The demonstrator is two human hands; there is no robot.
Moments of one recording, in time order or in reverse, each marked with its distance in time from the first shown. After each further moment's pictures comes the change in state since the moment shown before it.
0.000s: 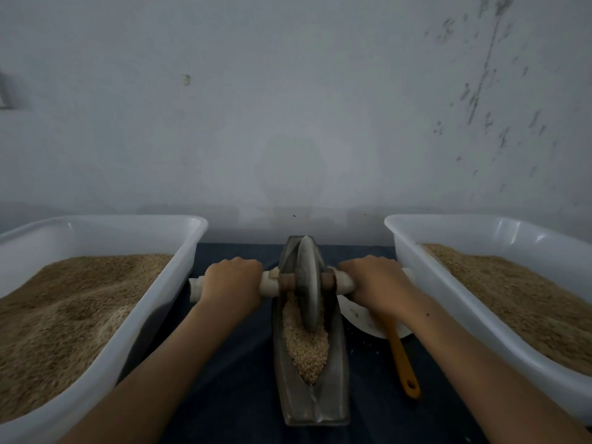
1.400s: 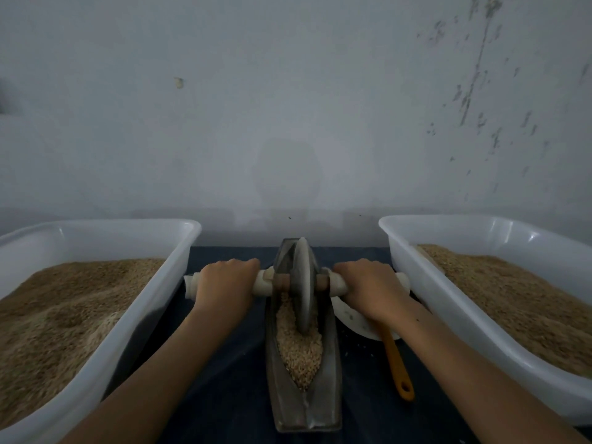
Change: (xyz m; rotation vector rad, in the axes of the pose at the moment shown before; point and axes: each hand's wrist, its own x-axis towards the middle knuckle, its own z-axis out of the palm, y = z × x) left_hand 0.001 0.001 0.008 0.031 0.151 0.010; right_hand 0.001 -0.001 0.010 0.016 0.071 0.044
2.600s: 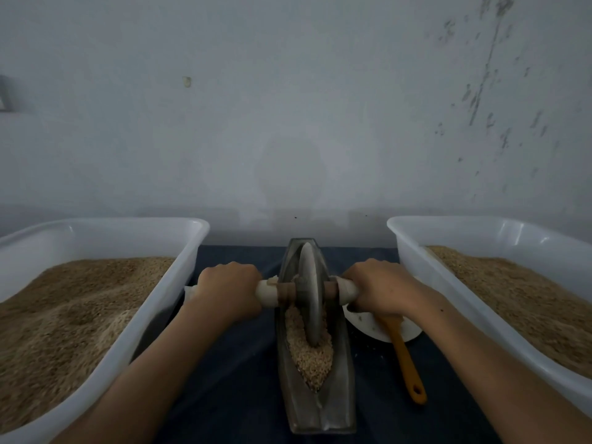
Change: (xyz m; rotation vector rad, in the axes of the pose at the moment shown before) left_hand 0.004 -0.013 -0.010 -0.095 -0.294 0.026; right_hand -0.001 -0.006 -0.027 -0.019 -0.245 -0.059
